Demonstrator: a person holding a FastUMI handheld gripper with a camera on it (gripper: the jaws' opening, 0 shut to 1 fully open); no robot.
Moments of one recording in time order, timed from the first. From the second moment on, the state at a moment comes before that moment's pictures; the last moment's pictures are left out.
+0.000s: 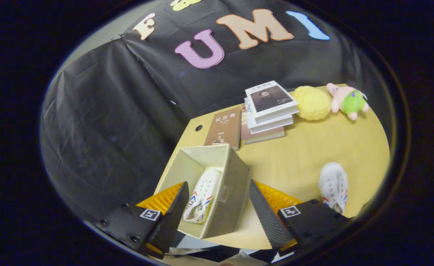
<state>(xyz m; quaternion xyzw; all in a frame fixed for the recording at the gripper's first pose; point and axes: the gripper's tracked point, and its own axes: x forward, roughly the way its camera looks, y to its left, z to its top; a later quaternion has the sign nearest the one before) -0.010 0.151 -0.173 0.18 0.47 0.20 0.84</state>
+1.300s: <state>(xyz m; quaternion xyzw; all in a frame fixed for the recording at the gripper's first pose) -0.049 -0.097 -0.329 -0.03 0.57 0.11 0.82</state>
